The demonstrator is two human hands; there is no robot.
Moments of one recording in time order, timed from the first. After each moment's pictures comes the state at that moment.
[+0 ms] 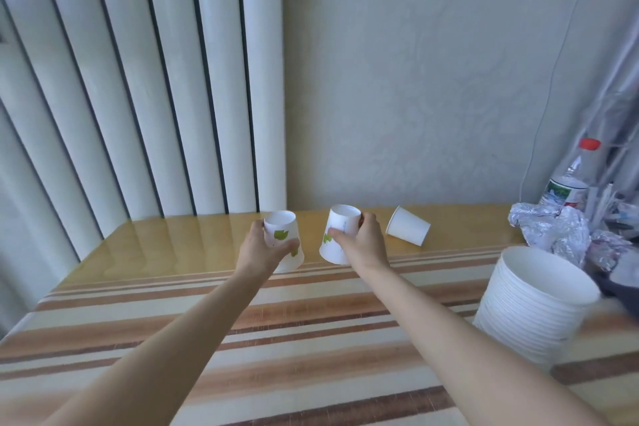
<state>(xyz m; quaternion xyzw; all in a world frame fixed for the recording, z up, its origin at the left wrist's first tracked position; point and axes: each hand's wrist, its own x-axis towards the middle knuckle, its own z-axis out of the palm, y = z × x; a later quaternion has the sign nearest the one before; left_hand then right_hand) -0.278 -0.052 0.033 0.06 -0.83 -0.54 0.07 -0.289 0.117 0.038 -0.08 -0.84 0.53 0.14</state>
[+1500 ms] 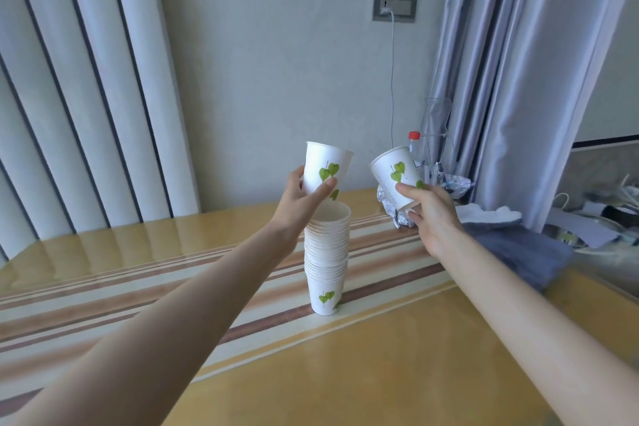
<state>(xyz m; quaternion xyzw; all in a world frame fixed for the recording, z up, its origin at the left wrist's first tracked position) -0.120 0.167 0.143 -0.17 -0.68 -0.71 -0.04 -0.072 0.361 0.141 -0.15 -0.59 0.75 0.24</state>
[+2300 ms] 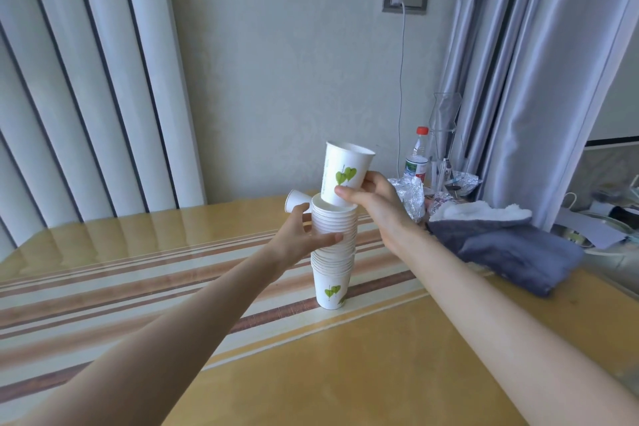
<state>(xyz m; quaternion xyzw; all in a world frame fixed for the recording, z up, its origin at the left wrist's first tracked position) -0.115 0.146 0.098 -0.18 -0.77 -0.60 -0.11 -0.089 0.296 0.137 -0.01 -0.70 0.69 0.16</state>
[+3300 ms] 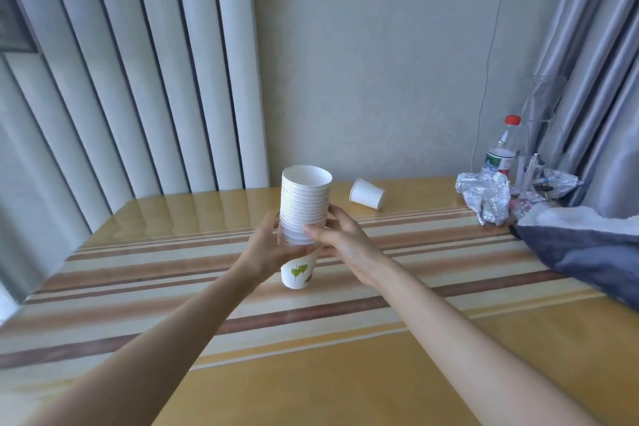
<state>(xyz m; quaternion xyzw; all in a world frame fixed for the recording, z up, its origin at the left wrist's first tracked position) -0.139 0.004 0.050 -0.08 -0.81 -0.59 0.02 -0.136 0.164 0.061 0.07 -0.72 0.69 -0.07</state>
